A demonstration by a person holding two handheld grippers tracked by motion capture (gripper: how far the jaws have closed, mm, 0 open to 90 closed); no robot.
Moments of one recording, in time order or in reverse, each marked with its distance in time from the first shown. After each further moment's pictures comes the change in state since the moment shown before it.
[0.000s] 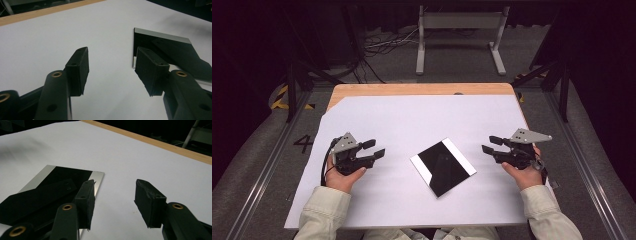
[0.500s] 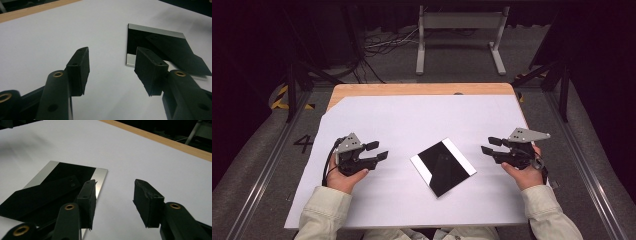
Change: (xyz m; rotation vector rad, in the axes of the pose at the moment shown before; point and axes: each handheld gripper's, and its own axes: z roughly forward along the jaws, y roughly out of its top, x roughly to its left) left arm -0.009 0.006 0.002 0.043 -0.027 0.028; right arm 0.006 0.008 -0.001 0.056 0.015 -0.019
